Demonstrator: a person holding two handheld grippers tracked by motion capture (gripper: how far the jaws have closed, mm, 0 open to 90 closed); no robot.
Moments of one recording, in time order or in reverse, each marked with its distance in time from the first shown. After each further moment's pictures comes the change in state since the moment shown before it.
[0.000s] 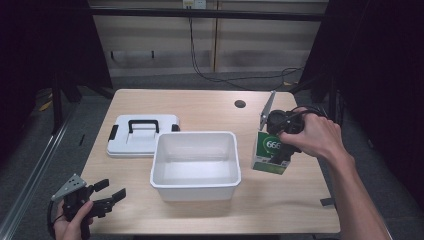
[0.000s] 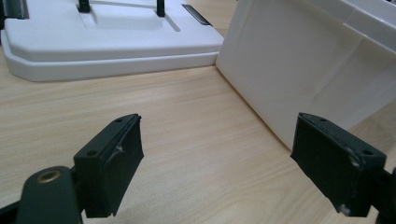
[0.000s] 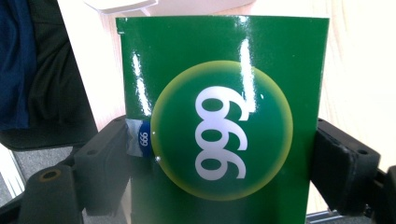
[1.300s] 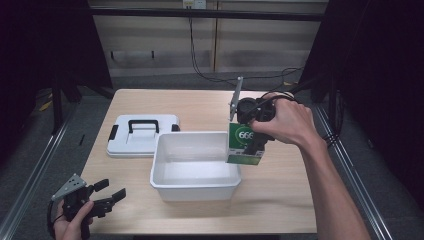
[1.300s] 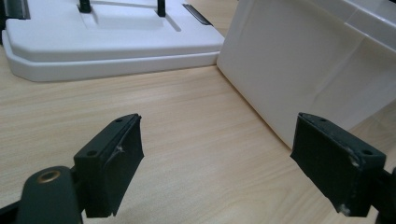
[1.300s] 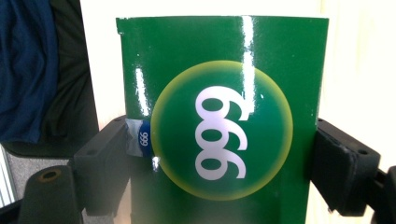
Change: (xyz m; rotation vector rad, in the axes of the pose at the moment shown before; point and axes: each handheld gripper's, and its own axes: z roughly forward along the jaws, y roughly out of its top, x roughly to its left) left arm 0.000 0.000 0.000 -0.001 0.000 -0.001; right arm 0.008 0.074 -0.023 -0.046 0.011 -0.149
